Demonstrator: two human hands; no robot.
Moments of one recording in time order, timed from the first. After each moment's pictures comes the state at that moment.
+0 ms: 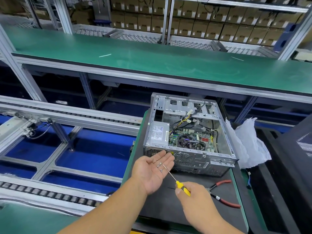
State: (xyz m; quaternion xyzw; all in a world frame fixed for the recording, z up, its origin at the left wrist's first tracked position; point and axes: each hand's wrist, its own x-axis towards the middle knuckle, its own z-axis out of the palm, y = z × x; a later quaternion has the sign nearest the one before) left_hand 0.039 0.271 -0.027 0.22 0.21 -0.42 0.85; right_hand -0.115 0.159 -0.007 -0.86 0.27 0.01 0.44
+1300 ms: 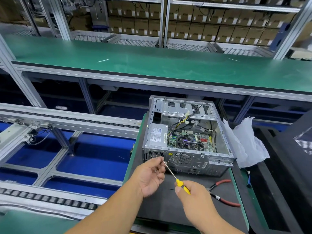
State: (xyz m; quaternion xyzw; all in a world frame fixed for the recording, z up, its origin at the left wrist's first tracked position) left_hand 0.033 0.277 -0.025 0.37 0.16 -0.42 0.81; right_hand -0.115 0.161 -0.009 -0.82 0.28 -0.01 0.51
